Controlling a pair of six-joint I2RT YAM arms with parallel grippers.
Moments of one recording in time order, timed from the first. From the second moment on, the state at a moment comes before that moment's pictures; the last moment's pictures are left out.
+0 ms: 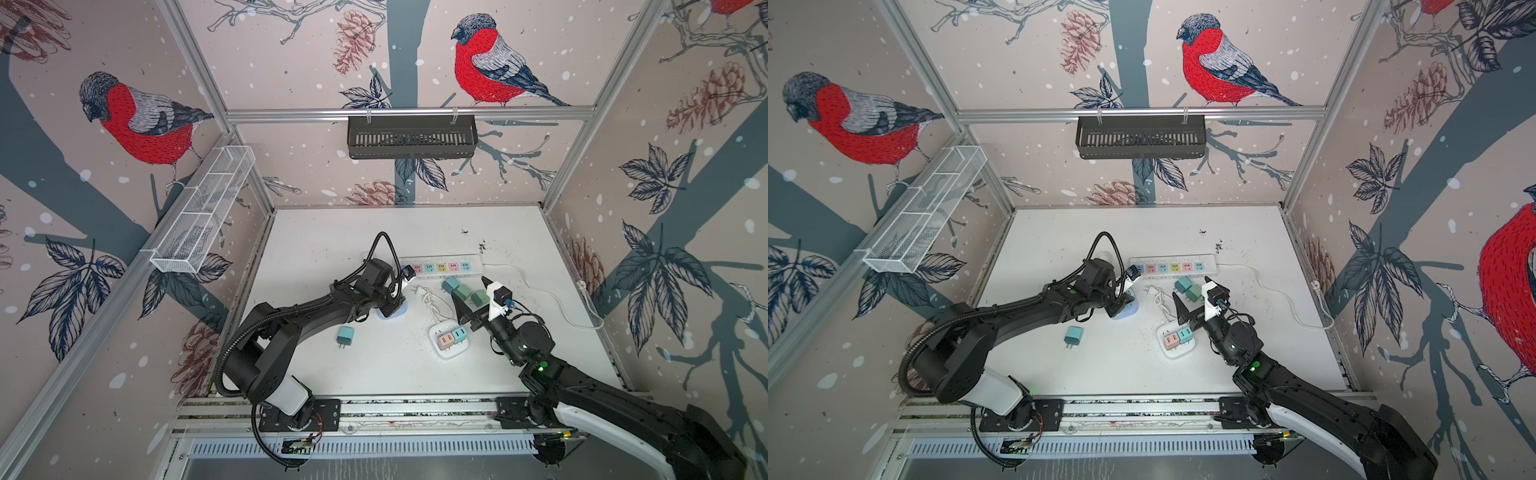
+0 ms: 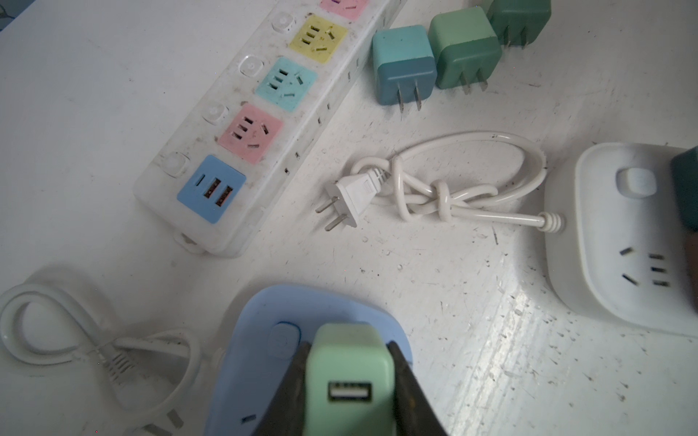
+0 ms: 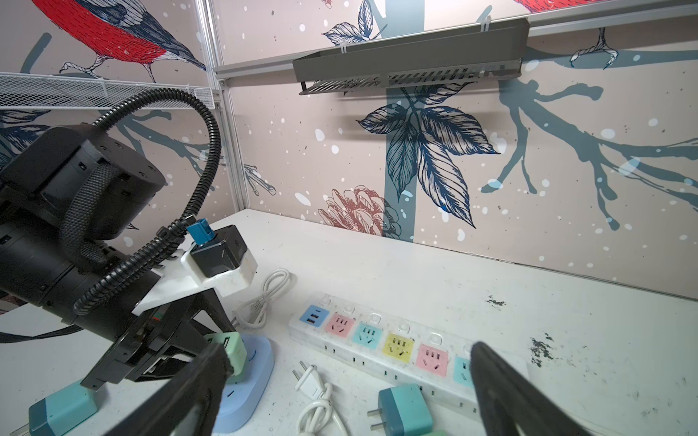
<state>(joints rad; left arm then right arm) -0.65 1.55 0.83 -0.11 0.20 0.31 0.79 0.73 0.12 0.72 0.24 0.00</state>
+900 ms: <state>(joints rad) -0.64 1.68 0.93 -0.15 0.27 0.30 0.79 0.74 0.12 0.71 0.24 0.00</state>
